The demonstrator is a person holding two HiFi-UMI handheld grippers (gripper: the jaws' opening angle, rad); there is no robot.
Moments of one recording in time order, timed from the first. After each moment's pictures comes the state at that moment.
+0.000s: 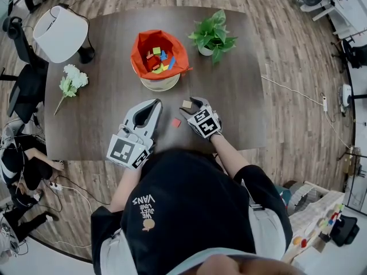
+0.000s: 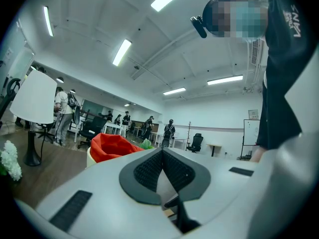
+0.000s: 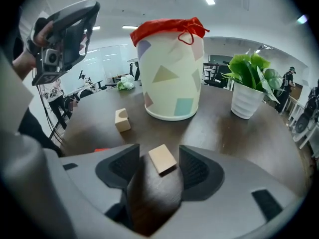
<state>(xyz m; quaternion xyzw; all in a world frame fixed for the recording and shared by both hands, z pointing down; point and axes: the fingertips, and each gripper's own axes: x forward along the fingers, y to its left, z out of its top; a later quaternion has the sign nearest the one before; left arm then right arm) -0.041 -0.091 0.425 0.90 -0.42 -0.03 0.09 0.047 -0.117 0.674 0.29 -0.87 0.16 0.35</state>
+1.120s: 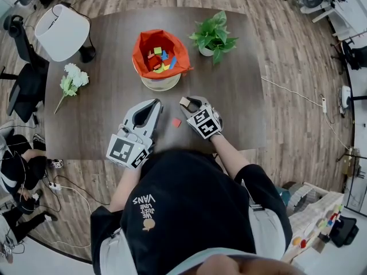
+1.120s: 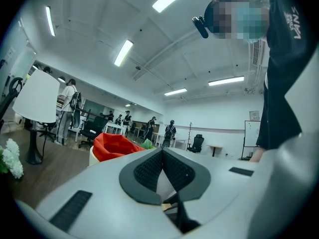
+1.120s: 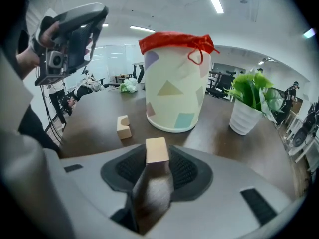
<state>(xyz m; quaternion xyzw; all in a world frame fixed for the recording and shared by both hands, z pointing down) -0.047 -0.089 0.427 0.90 -0.42 -0.03 0.10 0.040 -0.119 0.652 0.29 -0.88 0.12 0.36</state>
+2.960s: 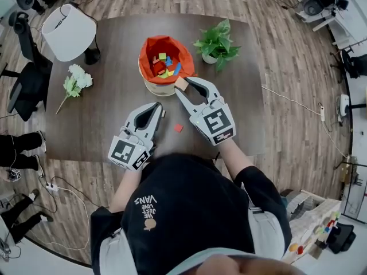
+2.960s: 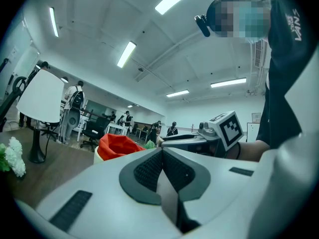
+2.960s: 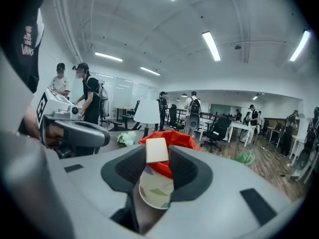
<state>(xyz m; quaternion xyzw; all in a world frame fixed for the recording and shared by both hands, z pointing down) -0.058 -0.090 0.425 0.90 -0.43 -0.04 0.10 -0.007 -0.156 0.427 0.32 -0.93 -0.03 0.16</state>
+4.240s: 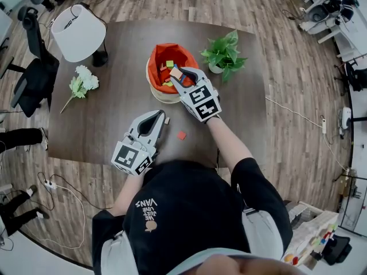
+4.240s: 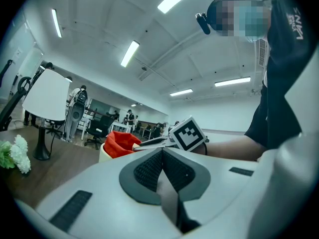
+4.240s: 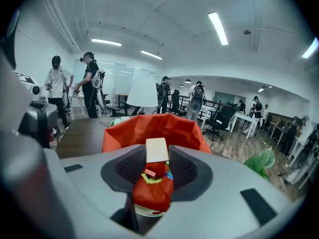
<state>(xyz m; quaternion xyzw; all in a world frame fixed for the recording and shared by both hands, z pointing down) -0.068 -0.091 0.432 0.89 -0.45 -0.04 0.11 -0.049 -0.238 0.486 0.30 -0.92 0.00 0.25</state>
